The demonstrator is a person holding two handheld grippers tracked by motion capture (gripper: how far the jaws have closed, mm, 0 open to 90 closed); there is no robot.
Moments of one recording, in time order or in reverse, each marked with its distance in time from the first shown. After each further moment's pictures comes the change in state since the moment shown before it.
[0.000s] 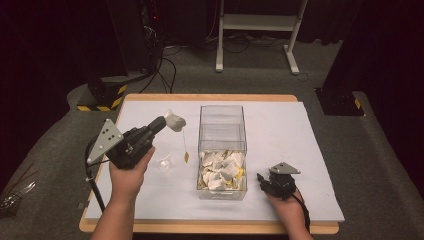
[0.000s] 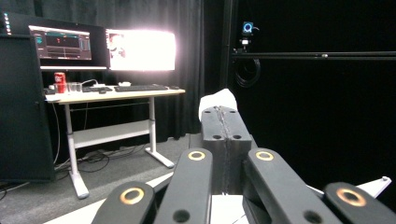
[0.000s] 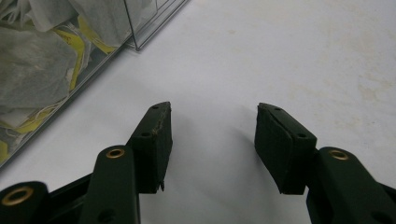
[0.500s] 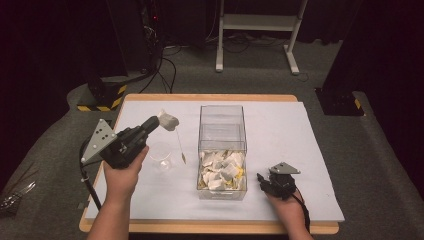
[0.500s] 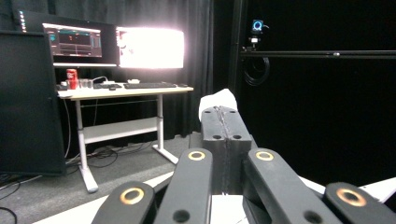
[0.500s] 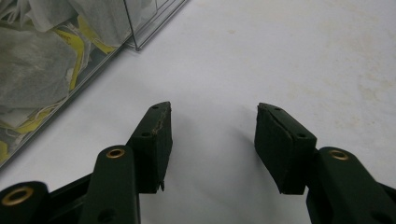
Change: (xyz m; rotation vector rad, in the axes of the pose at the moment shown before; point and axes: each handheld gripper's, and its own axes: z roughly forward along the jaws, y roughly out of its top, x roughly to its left) left arm 0.013 -0.003 -0.008 0.007 0.034 -0.008; right arm 0.000 0.000 0.000 0.001 0.001 0.003
